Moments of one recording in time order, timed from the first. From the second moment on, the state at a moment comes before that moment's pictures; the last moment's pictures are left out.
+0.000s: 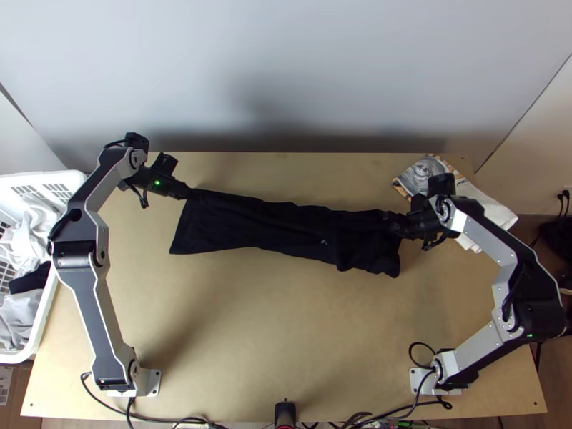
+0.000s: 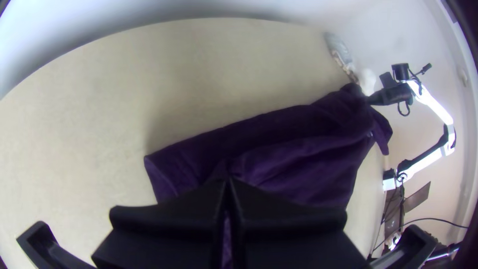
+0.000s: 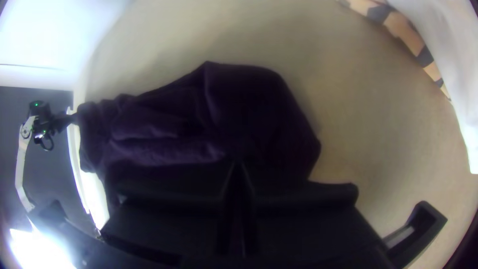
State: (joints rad) left arm 0.09 2.23 1.89 -0.99 0.66 0.53; right arm 0.01 1.74 1.14 -0.61 -0.39 0.26
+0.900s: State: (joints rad) left arm 0.10 2.14 1.77 -0.97 0.63 0.58; right arm 0.12 1.58 1.40 -1.29 -0.62 0.28
